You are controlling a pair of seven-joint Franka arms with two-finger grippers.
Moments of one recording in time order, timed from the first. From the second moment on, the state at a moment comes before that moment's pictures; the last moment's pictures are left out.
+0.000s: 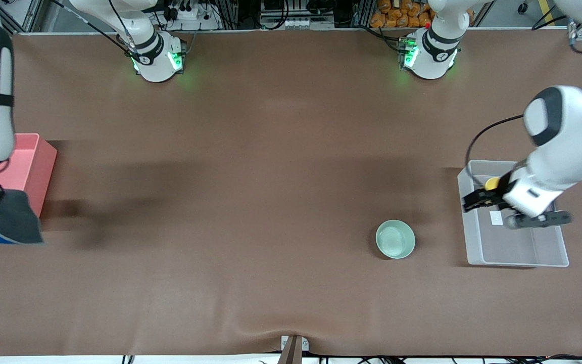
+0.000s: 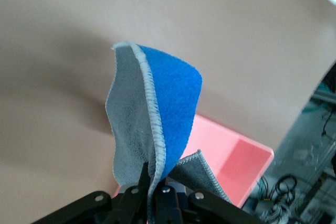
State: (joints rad) left arm 0.25 0.31 -0.39 -1.78 0.02 2.15 -0.26; right arm 0.07 0.39 -0.44 -1.59 -0.18 1.99 -0.74
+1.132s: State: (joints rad) left arm 0.10 0.71 -0.38 -1.72 0.18 2.48 -0.61; right arm -0.20 0.38 -0.46 -1.69 -0.21 2.09 -0.84
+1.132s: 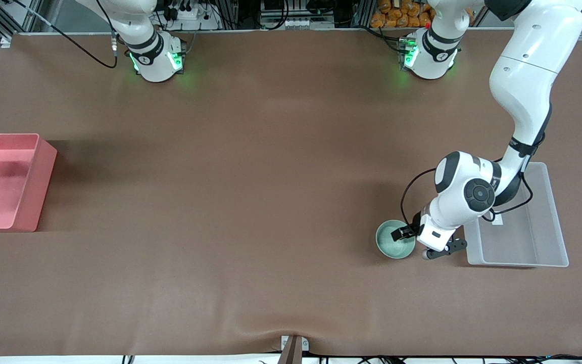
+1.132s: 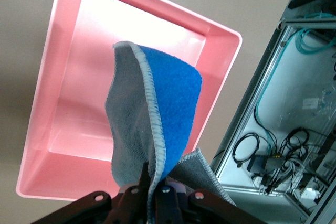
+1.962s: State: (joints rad) left arm 0.13 0.59 -0.38 -1.68 0.26 2.38 -0.51; right arm -0.14 0.23 -0.46 -1.98 -0.40 2.28 -0.57
